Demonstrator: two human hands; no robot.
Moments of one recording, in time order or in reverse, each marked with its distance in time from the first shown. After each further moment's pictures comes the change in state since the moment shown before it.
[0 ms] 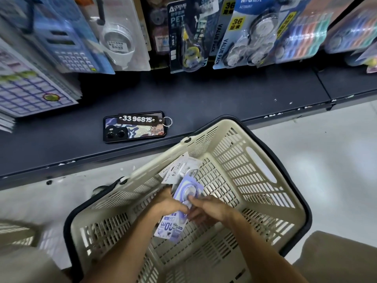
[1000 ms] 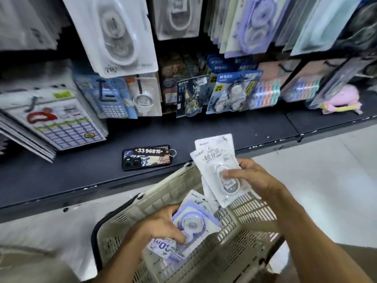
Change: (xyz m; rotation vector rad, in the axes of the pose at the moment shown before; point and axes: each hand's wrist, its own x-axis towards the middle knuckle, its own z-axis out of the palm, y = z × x) left_hand -0.102 0.013 -0.048 0.055 -0.200 0.336; right_hand -0.142 -0.106 -0.101 0.229 0.177 -0.524
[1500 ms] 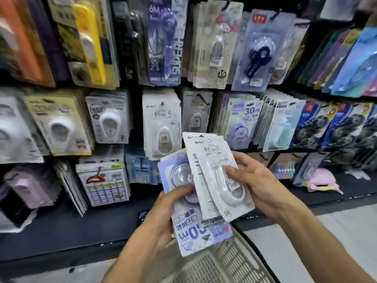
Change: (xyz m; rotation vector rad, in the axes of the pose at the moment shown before) left_hand -0.177 0.173 -0.025 -0.856 0.306 0.636; right_hand -0.116 -0.199 0.070 0.223 -0.105 -0.480
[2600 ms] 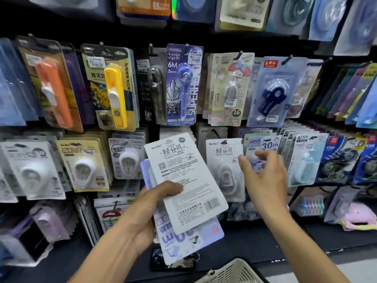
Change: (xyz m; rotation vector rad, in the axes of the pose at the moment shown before) left_hand -0.010 0.118 -0.013 -0.022 0.065 0.100; right_hand 0.063 -0.049 0.044 -0.803 0.760 -0.382
